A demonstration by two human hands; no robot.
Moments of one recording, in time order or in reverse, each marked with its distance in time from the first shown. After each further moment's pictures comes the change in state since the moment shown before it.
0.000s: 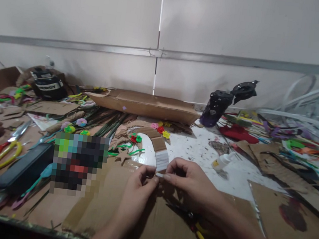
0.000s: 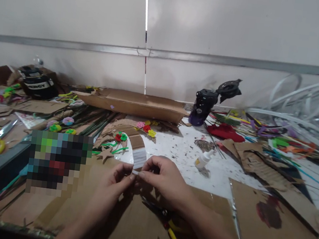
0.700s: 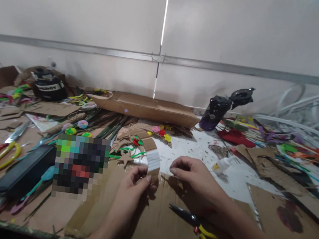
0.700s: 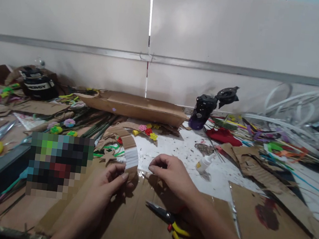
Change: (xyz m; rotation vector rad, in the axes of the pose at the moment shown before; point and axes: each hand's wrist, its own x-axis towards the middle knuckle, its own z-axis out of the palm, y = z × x) left_hand -0.008 0.014 -0.017 -0.021 0.115 0.006; right_hand 0.017 0.006 -0.012 -0.109 0.057 0.000
